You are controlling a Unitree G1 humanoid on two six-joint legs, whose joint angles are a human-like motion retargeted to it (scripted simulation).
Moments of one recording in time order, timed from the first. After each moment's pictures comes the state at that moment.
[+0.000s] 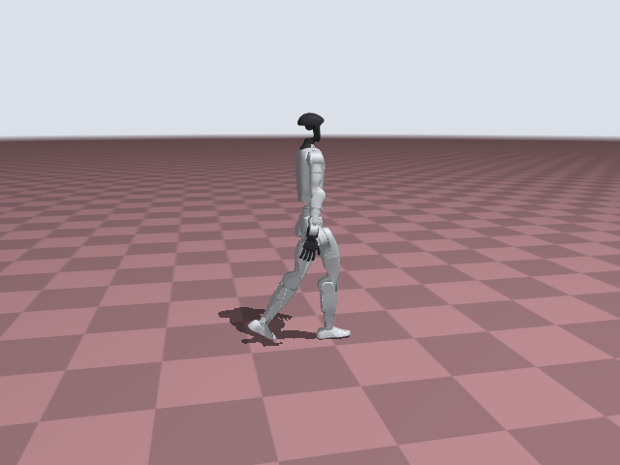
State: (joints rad) left arm -0.13 0.13 0.11 1.47 0.11 0.19 -0.21; right arm 0.02 -0.15 -0.14 1.70 -0.21 0.01 0.11; waist -0.14 -0.04 0.04; left_leg 0.30 -0.01 0.17 0.42 -0.09 0.26; right_leg -0.20 0.14 -0.24 0.13 0.02 -0.26
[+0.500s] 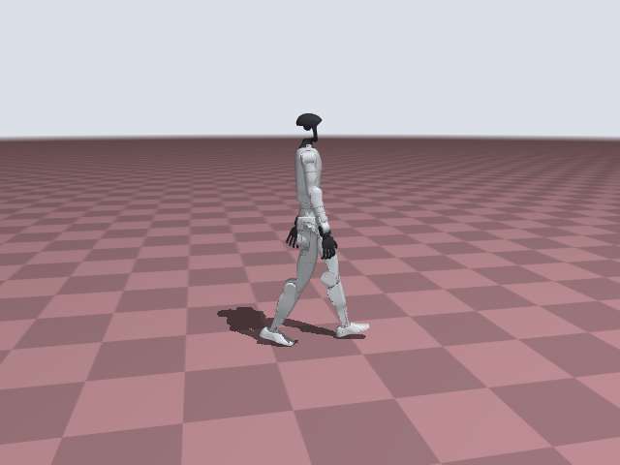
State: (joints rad) left arm 0.02 0.03 0.22 1.69 0.13 0.21 -0.22; right arm -0.13 -0.13 0.10 1.39 -0.39 0.00 0.10; waist 0.09 -0.02 0.01; left_leg -0.37 -0.03 0.05 0.05 0.01 0.07; right_leg 0.25 0.13 -0.10 0.17 -0.19 -0.13
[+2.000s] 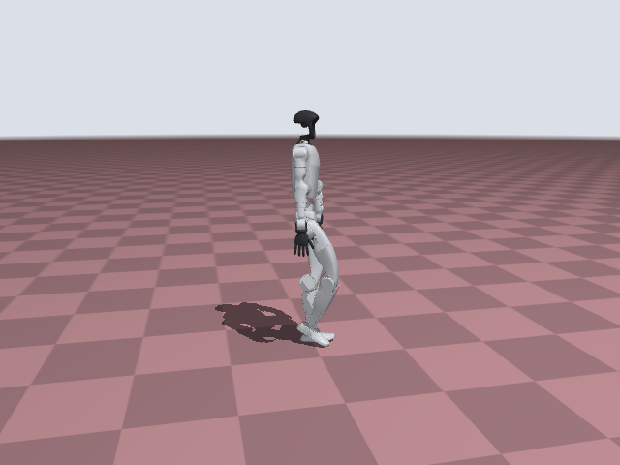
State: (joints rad) left arm -0.13 0.10 0.08 1.57 0.15 0.21 -0.26; right arm -0.03 -0.14 -0.04 1.56 -0.22 -0.02 0.06; waist -0.11 0.08 0.05; left_leg 0.00 -0.04 -0.02 0.01 -0.24 0.20; right_leg -0.37 0.06 -0.35 0.79 0.07 -0.08
